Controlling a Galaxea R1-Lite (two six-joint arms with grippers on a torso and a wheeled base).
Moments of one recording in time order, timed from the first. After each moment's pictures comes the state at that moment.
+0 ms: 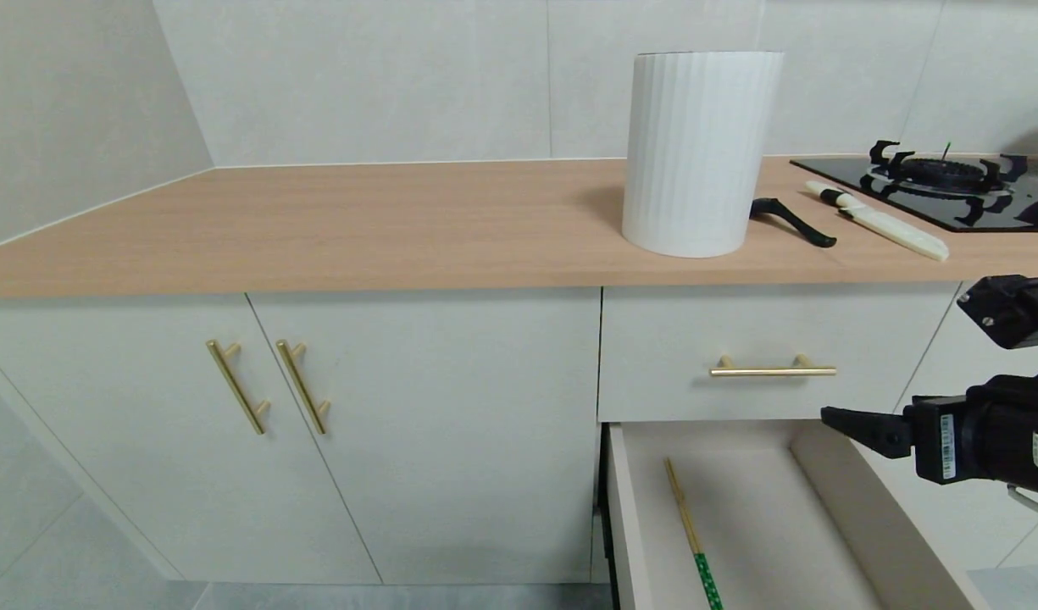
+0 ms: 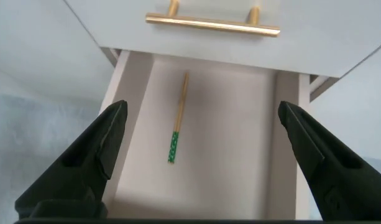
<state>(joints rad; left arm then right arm) 0.00 0.00 0.00 -0.01 0.03 -0.01 0.38 1.27 -0.67 -0.11 -0.16 0.14</state>
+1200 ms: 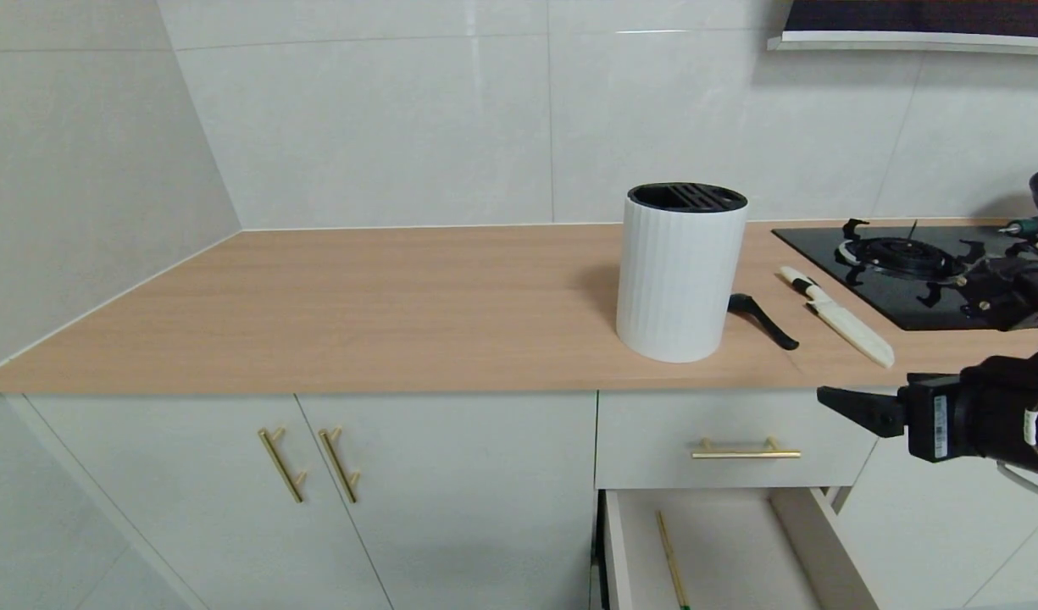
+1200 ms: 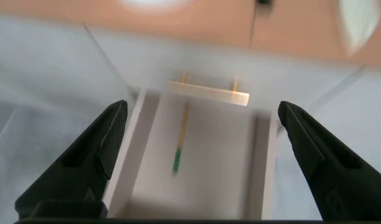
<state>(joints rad) 0.00 0.00 0.00 -0.01 0.03 -0.01 0.35 1.30 -0.68 -0.21 -0.13 0.07</state>
